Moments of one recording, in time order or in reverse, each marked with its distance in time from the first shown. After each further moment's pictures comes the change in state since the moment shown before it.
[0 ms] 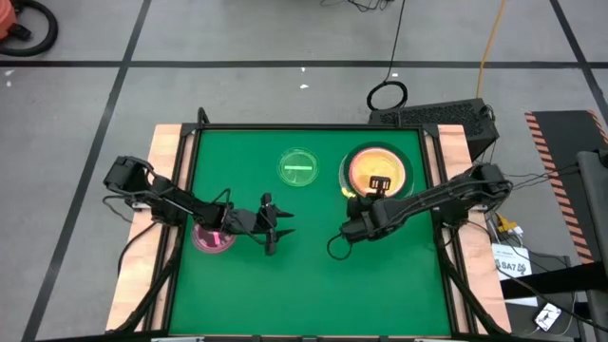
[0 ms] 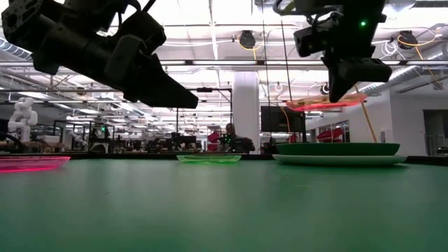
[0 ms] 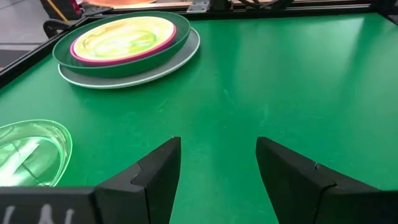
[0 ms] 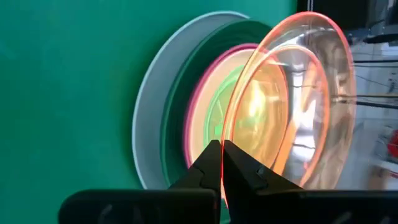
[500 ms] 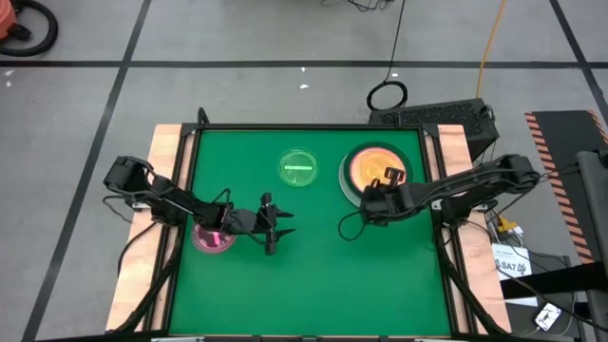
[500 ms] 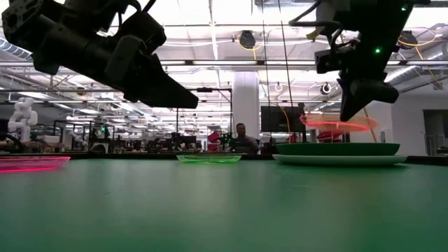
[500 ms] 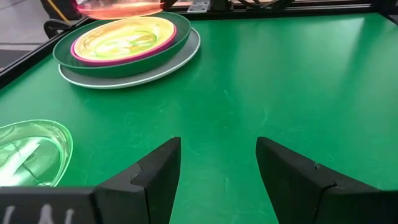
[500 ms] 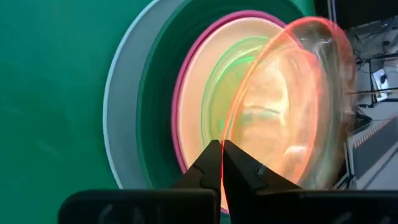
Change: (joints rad) left arm 0.001 0.000 0.000 0.000 0.000 0.001; right arm -0.113 -0.274 -0.356 0.344 -0.026 -0.099
